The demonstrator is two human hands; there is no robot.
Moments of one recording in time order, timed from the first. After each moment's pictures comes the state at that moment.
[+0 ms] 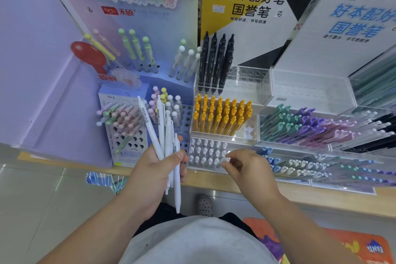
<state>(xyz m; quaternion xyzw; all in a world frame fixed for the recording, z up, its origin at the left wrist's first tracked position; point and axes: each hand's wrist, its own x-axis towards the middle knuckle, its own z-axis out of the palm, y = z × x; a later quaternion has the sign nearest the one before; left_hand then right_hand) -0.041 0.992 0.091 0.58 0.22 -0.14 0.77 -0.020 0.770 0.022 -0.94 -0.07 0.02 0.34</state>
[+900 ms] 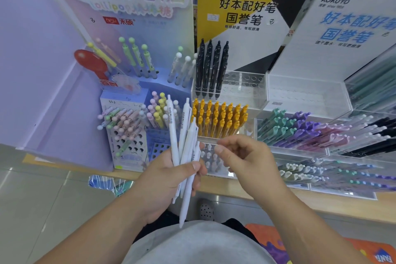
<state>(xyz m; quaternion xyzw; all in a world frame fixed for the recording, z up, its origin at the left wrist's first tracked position) -0.041 0.974 0.110 0.59 0.15 -0.24 0.76 -0.011 0.783 0.098 -0.78 0.03 0.11 0.61</state>
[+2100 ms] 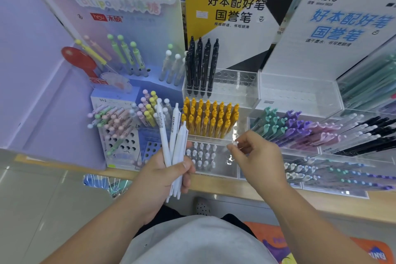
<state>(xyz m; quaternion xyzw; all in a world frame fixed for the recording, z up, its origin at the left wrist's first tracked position) -0.043 0.963 0.089 0.61 0.15 -0.20 0.75 0.003 0.742 0.054 -0.93 0.02 -0.01 0.38</state>
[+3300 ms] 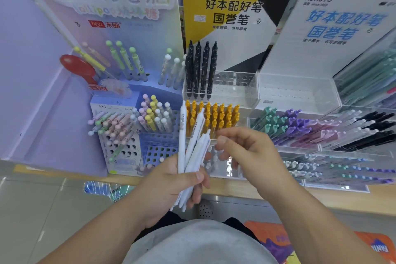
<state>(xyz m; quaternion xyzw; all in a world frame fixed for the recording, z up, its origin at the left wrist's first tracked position) -0.039 0.969 0.108 0.61 0.08 -0.31 0.72 -0.003 0.771 0.118 -0.75 0.06 0.14 0.65</state>
